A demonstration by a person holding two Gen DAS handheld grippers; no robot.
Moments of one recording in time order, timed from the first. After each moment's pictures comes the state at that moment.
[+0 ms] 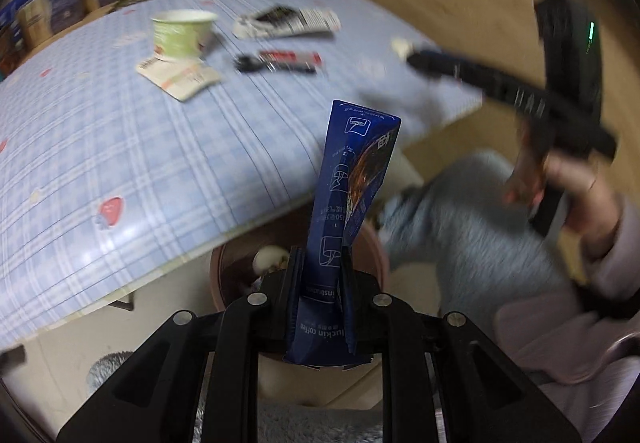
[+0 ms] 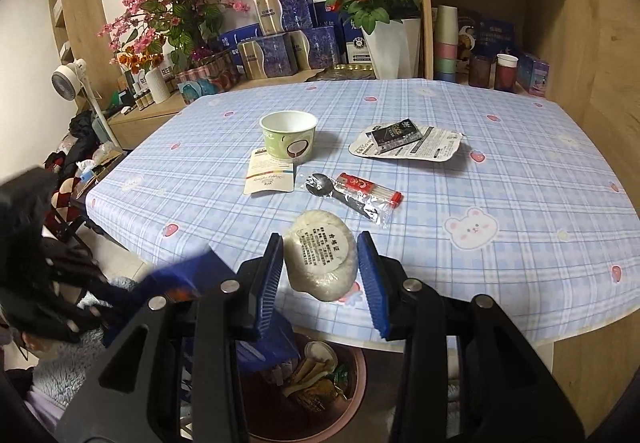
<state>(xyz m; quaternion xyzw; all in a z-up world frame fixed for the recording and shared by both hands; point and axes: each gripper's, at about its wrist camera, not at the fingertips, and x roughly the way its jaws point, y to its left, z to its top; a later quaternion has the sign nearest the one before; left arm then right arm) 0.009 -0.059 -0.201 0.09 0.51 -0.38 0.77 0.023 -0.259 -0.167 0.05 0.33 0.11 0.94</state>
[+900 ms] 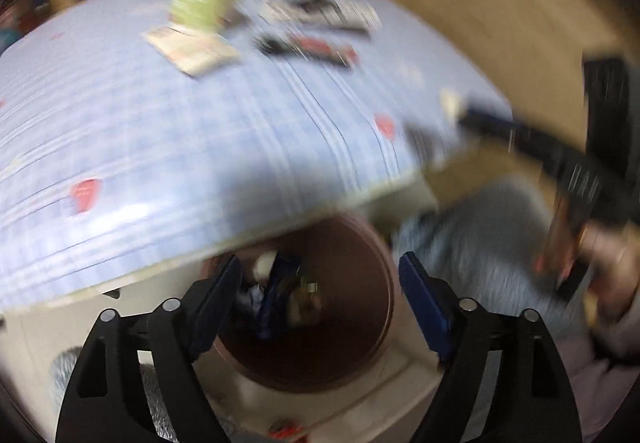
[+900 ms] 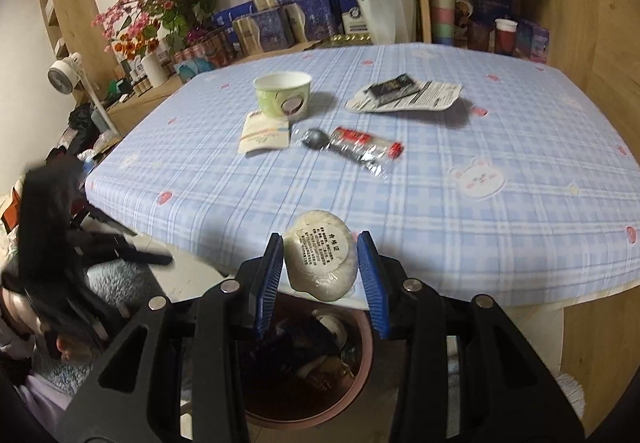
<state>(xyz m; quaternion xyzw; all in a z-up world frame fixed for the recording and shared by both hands) 0.031 -0.048 -0.227 0.00 0.50 -0.31 0.81 0.015 -0.260 -0.204 0.06 0.37 0.12 0.92</state>
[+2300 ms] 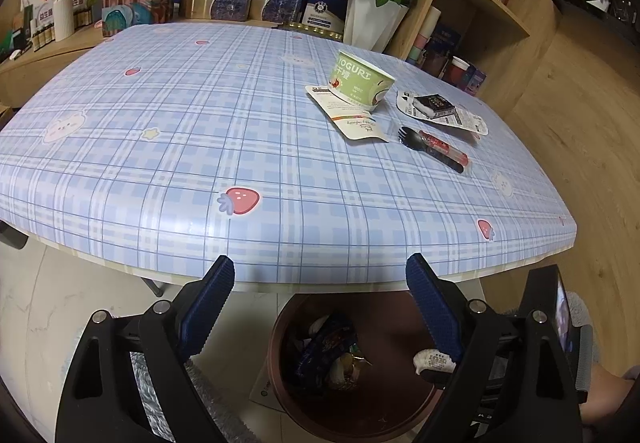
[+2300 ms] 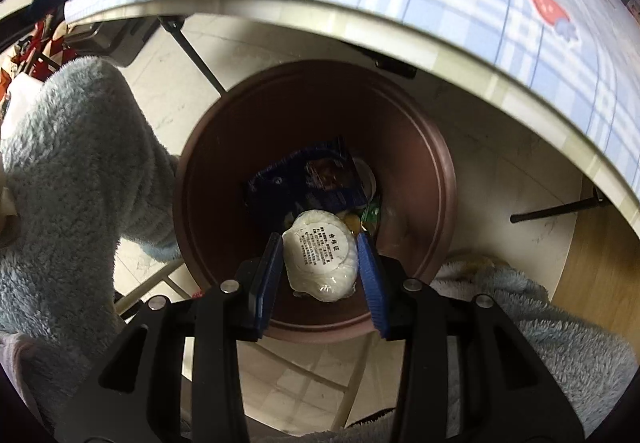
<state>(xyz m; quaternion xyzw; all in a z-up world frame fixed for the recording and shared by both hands) 0.027 0.014 -0.224 -0.08 0.41 -0.14 0.90 0.014 -0.159 -0.339 -0.07 0.62 0.16 0.77</state>
